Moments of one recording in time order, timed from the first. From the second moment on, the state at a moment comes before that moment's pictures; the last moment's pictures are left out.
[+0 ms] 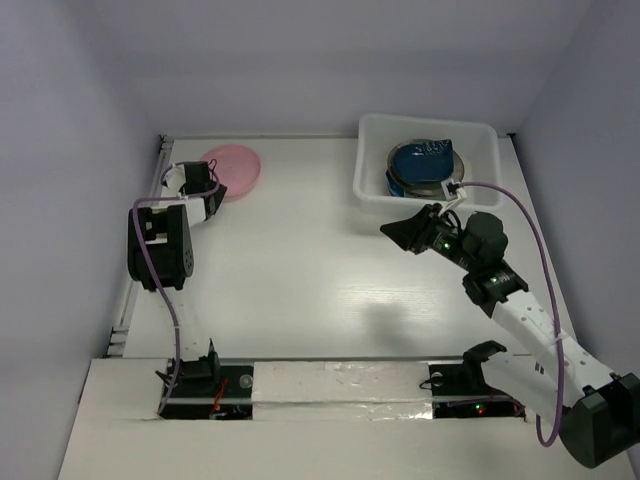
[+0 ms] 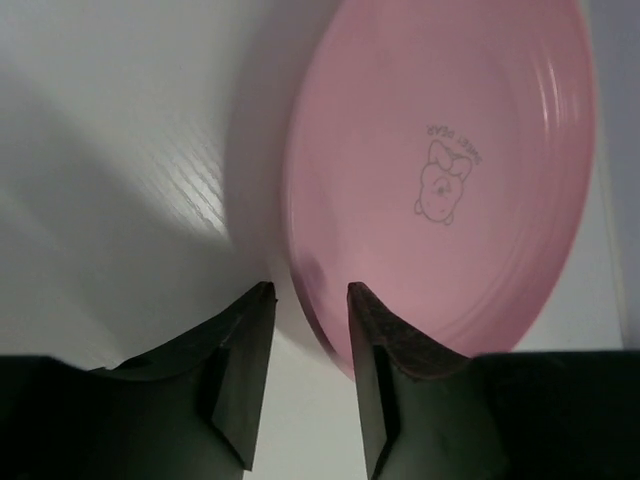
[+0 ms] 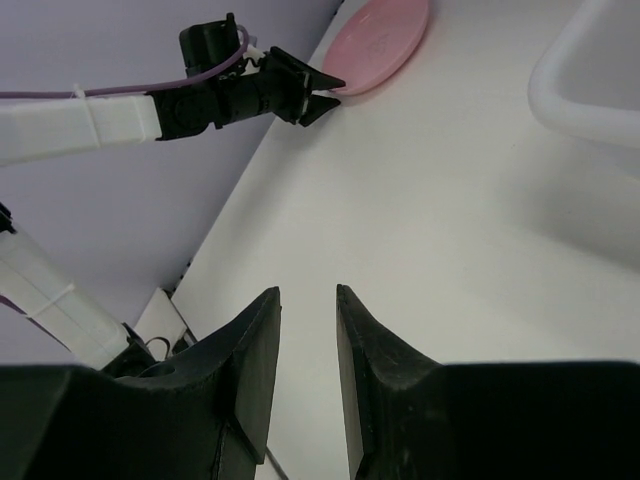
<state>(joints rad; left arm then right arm) 0.07 1.99 1.18 0.10 -0.17 -1.02 0.39 0.88 0.62 0.19 -0.45 0.67</state>
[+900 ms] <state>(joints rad) -0.45 1.72 1.48 0.08 -0.09 -0.85 0.39 0.66 0.57 0.18 -0.23 0.67</state>
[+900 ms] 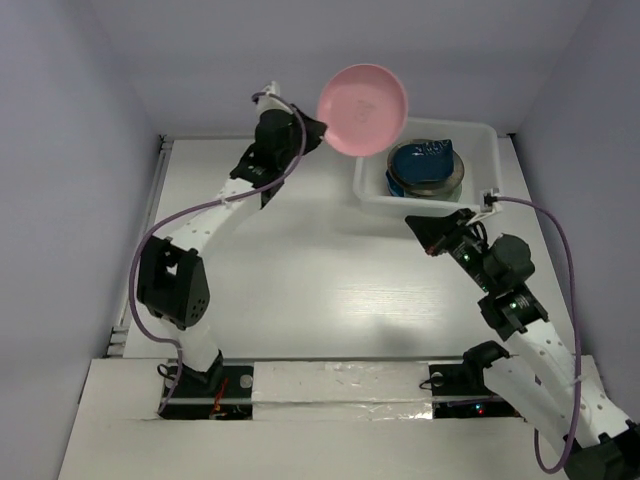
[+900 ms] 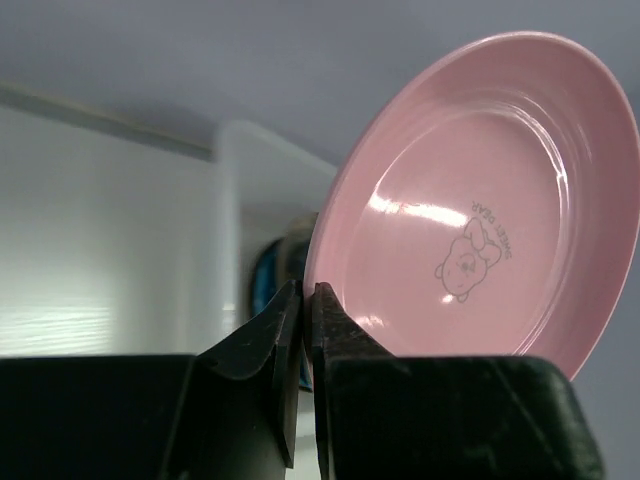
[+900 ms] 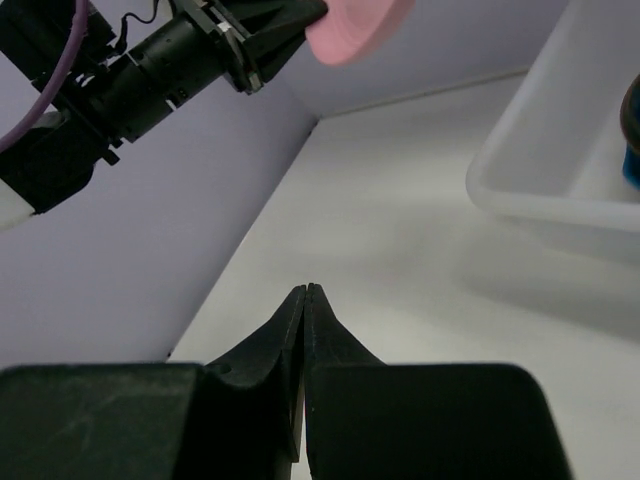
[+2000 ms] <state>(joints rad) -0.69 2.47 2.30 -0.20 -0.02 -0.86 0.39 0.50 0.57 0.10 -0.04 0.66</state>
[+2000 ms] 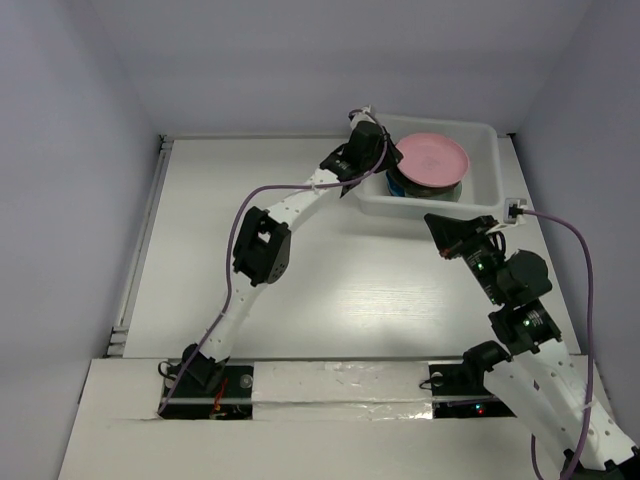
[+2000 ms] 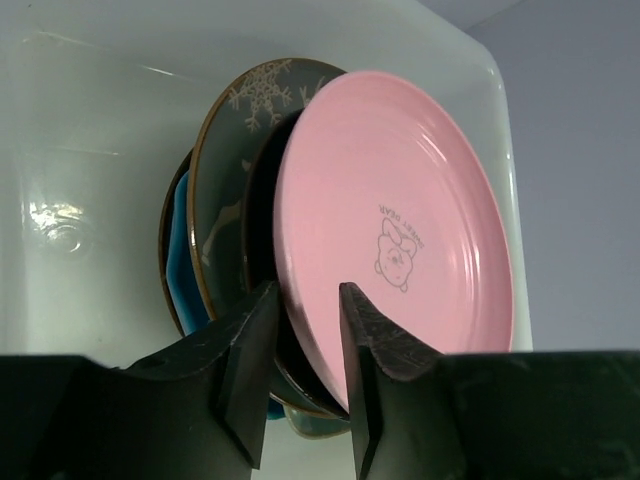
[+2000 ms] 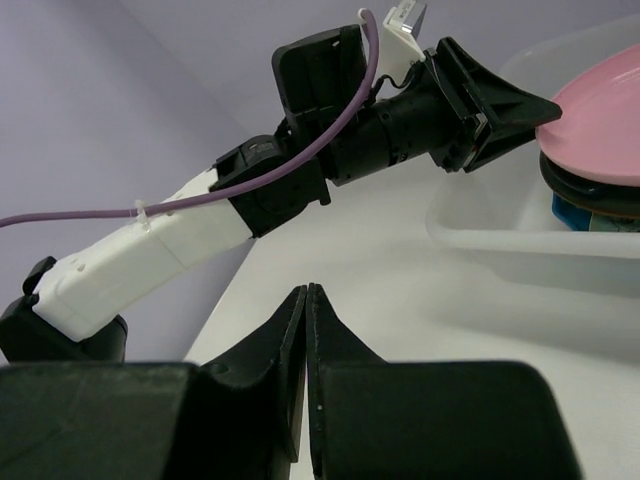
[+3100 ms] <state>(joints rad) -0.72 0.93 0.86 0.18 -0.27 -0.59 0.39 0.25 0.72 -0.21 0.22 0.62</state>
